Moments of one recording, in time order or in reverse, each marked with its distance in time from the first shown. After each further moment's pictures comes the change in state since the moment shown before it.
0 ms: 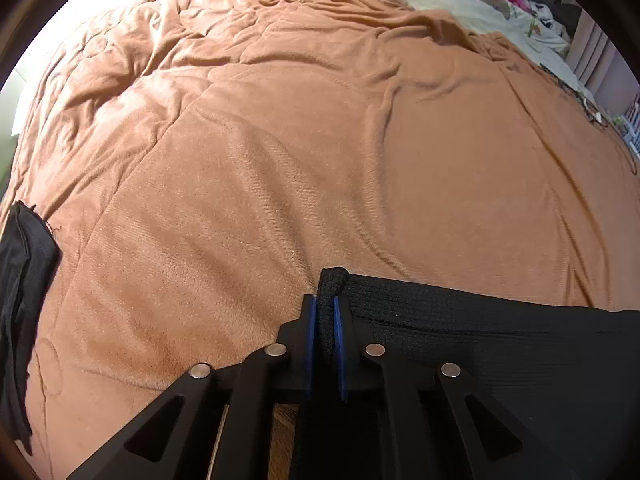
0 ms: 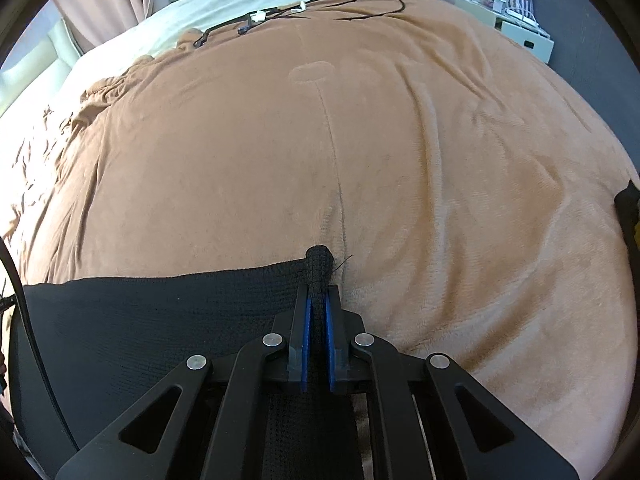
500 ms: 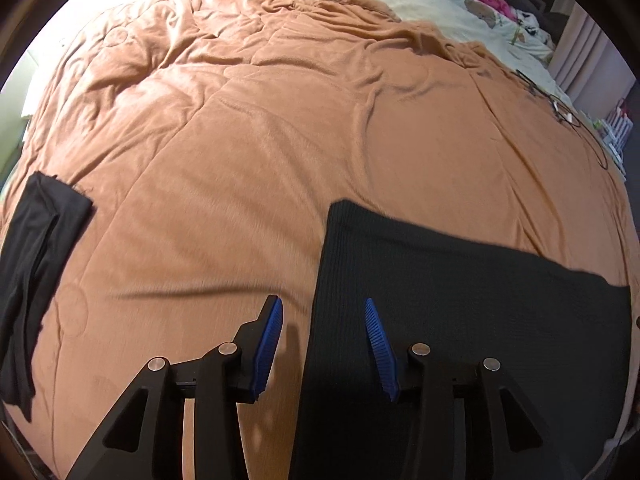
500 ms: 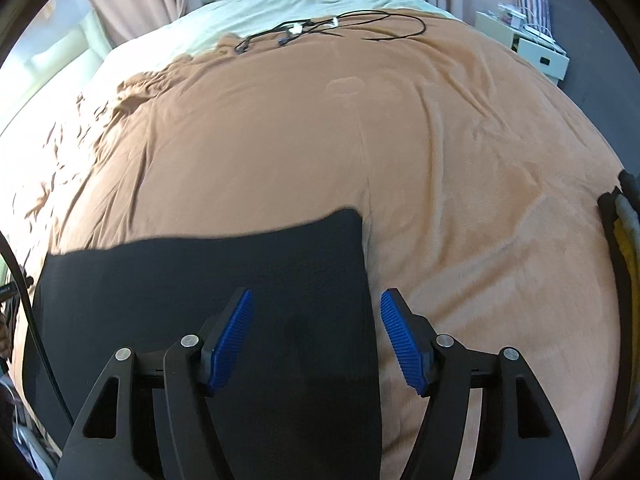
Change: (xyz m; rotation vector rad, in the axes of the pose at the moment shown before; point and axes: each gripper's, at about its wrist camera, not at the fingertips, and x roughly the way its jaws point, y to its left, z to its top) left arm -0.064 0.011 -0.046 -0.006 -0.005 -0.067; right arm -0.061 -0.002 -0.041 -0.071 -0.028 0.075
